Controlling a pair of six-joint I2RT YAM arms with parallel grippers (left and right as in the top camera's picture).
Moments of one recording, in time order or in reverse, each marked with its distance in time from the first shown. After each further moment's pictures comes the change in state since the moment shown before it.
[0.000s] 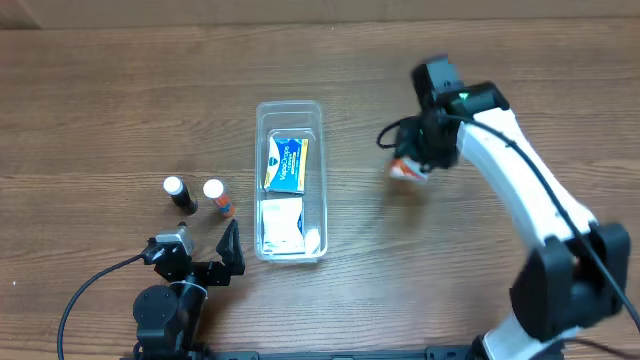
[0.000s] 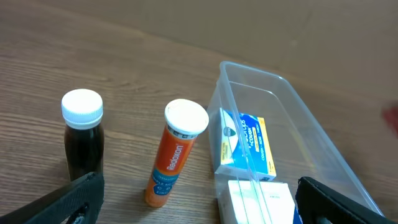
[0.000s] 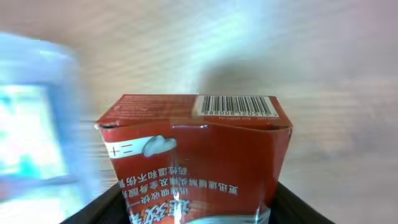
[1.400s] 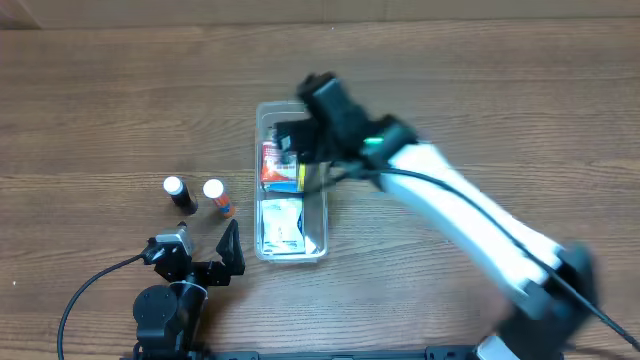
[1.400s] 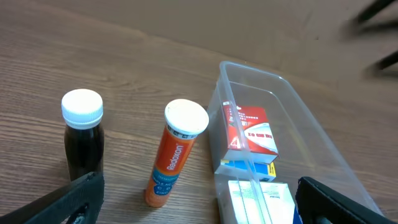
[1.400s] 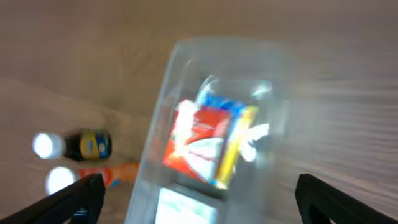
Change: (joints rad) left arm 0.000 0.000 0.000 0.000 0.000 0.000; right arm 0.329 -0.054 0.045 0.304 0.036 0.024
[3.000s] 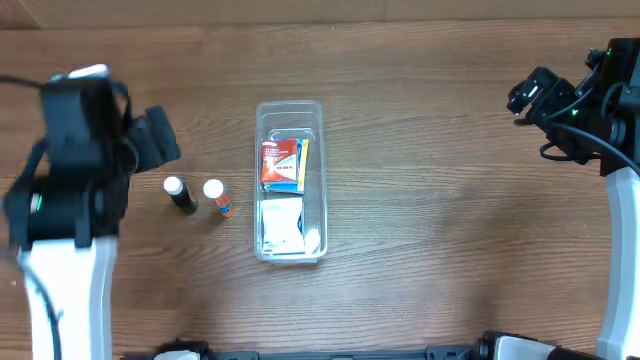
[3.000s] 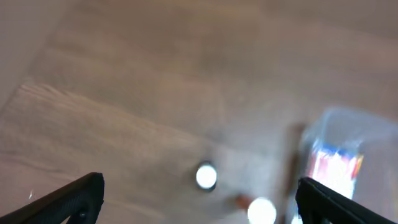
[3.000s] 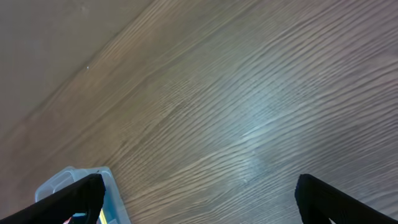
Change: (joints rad) left arm 0.032 1.268 1.474 -0.823 -0.374 0.084; right arm -0.844 -0.268 0.018 -0.366 -0.153 -0.044
